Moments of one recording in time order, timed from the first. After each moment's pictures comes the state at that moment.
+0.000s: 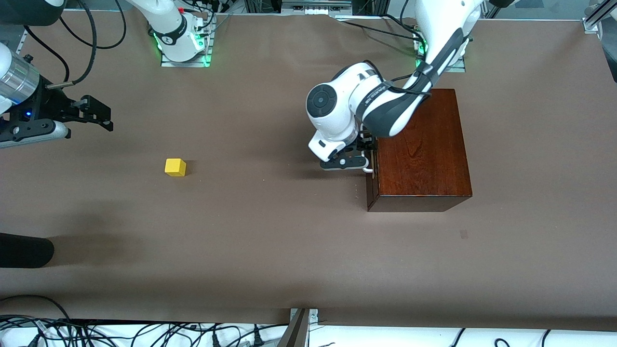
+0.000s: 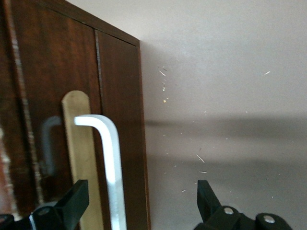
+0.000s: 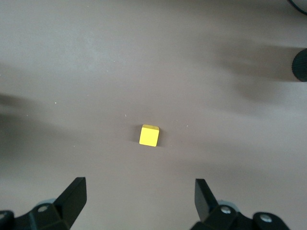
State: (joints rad) left arm -0.40 0.64 -0.42 -1.48 0.41 1.77 -0.91; right arm 0.21 0.07 -0.13 -1.56 0.03 1.63 -0.11
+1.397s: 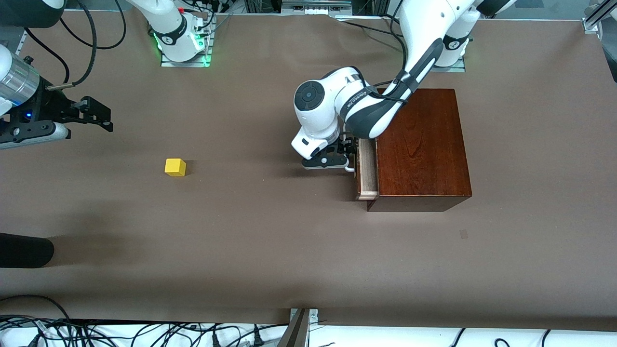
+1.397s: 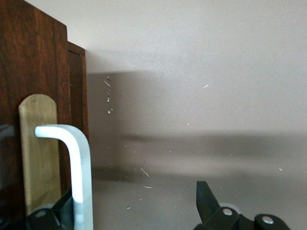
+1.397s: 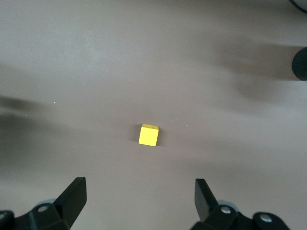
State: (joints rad) left arm -0.46 0.69 -0.40 -1.48 0.41 1.96 -0.99; right arm 0.21 0.08 -0.13 -1.56 0.03 1.63 -0.11
